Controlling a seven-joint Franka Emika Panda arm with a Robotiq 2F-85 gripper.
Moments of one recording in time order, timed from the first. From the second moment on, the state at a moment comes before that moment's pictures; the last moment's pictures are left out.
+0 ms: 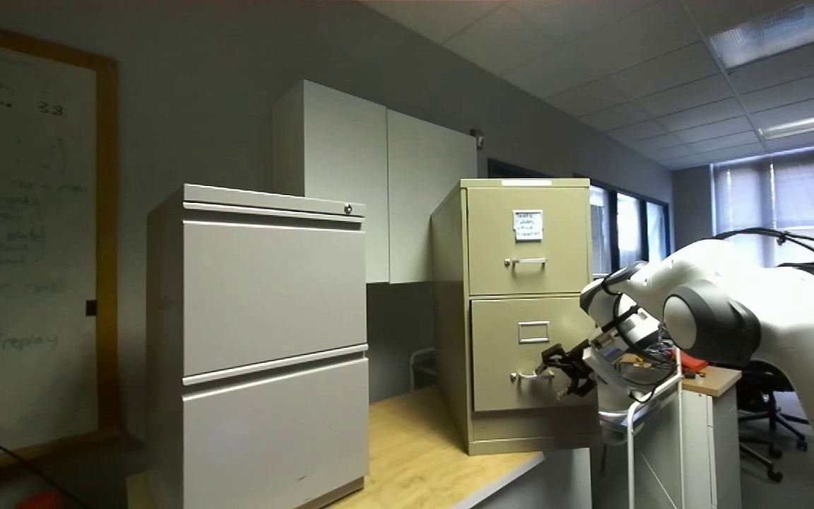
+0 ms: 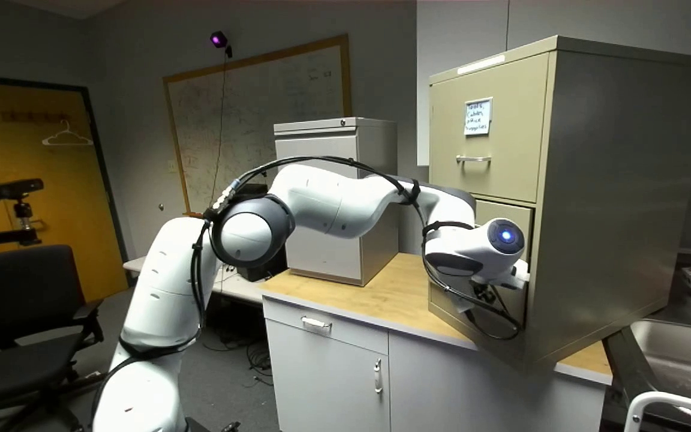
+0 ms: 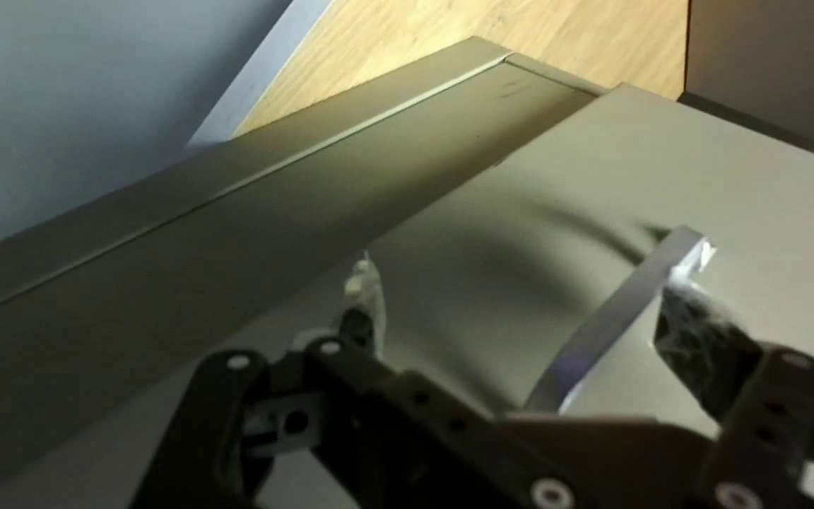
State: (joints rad) arm -0.50 0.42 -0.27 -1.57 1.09 2.10 -0.51
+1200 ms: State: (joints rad) arm -0.55 0.47 -0.28 -1.52 1.09 1.98 -0.11
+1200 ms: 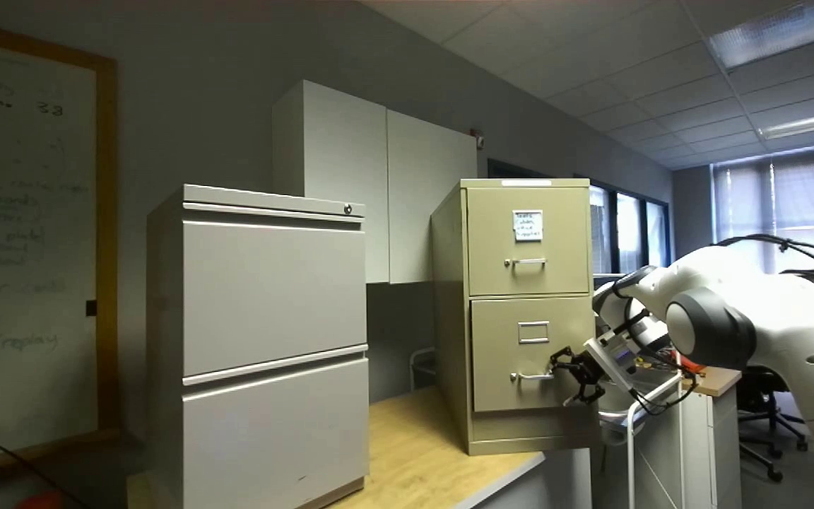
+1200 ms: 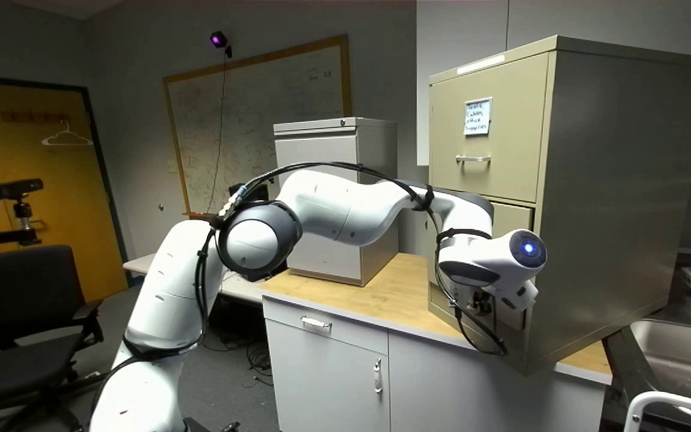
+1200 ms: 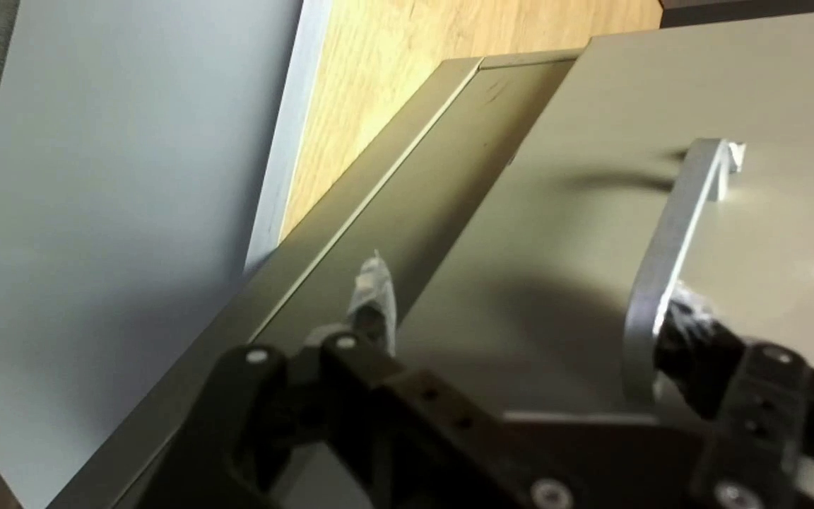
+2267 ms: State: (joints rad) arm -0.46 0.48 -0.28 -1.31 0.61 1.96 0.04
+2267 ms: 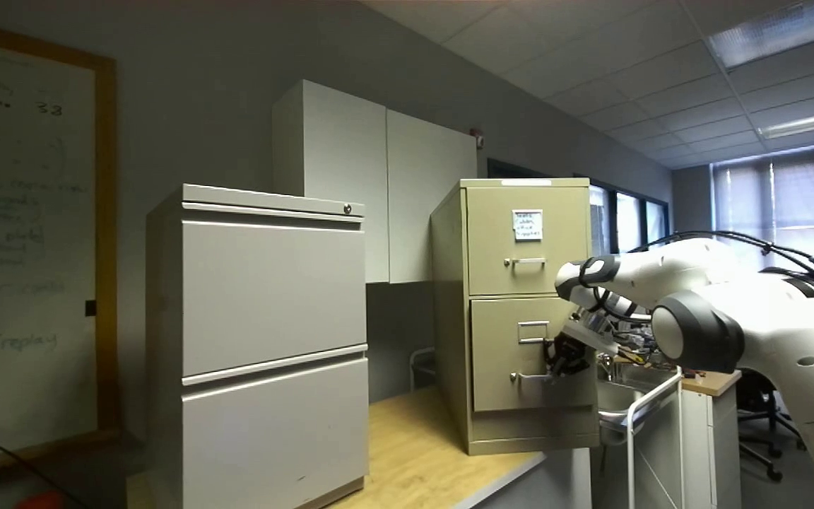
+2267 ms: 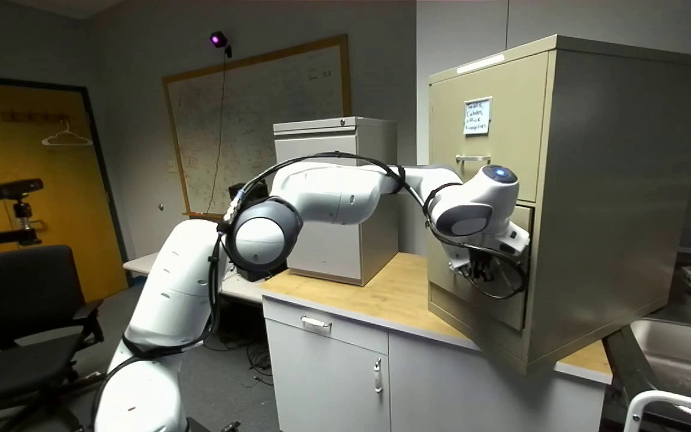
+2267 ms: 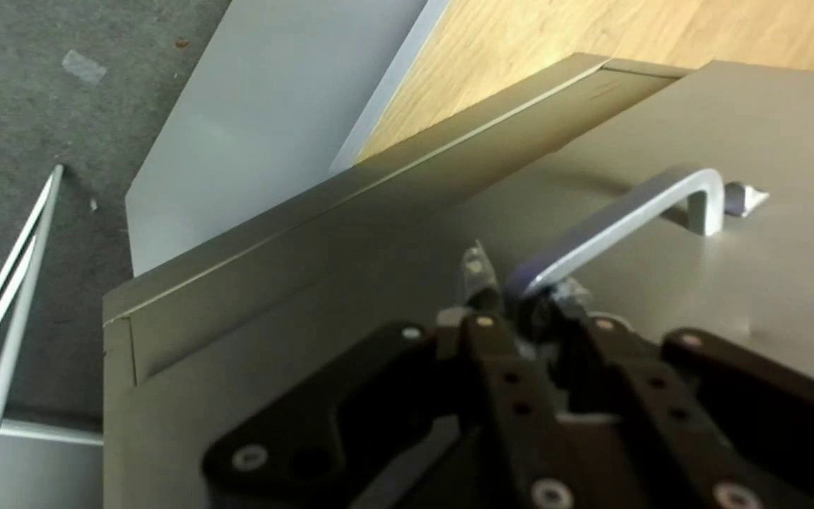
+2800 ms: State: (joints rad) arm -0.36 0.33 -0.29 -1.53 0.39 2.17 0.01
